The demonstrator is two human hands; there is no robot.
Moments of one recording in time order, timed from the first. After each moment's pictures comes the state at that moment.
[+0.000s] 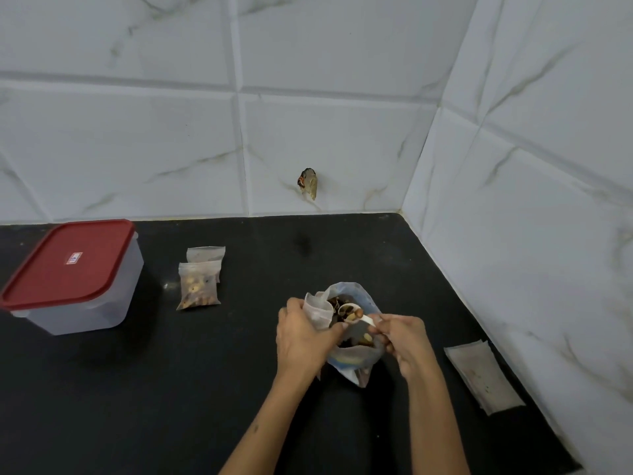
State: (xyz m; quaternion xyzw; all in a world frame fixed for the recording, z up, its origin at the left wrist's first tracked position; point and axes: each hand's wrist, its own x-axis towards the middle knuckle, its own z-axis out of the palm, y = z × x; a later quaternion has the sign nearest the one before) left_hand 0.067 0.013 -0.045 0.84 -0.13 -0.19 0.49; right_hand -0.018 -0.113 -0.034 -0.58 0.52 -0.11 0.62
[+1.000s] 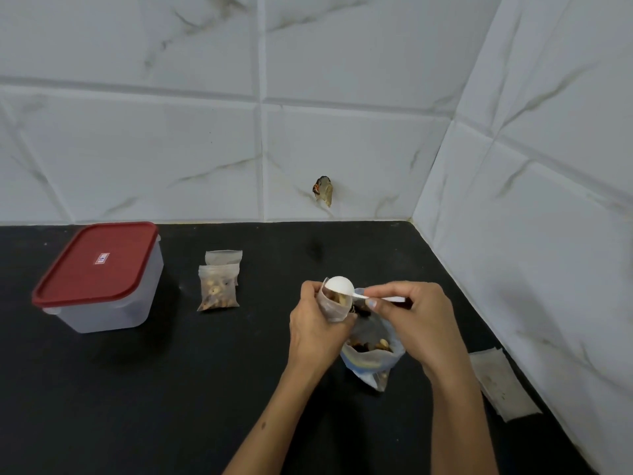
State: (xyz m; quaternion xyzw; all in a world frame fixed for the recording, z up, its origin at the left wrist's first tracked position) left_hand 0.075 0.033 -0.021 0.76 -0.20 -0.15 0.59; right_hand -0.021 -0.057 0.048 -0.81 0.31 -0.21 0.44
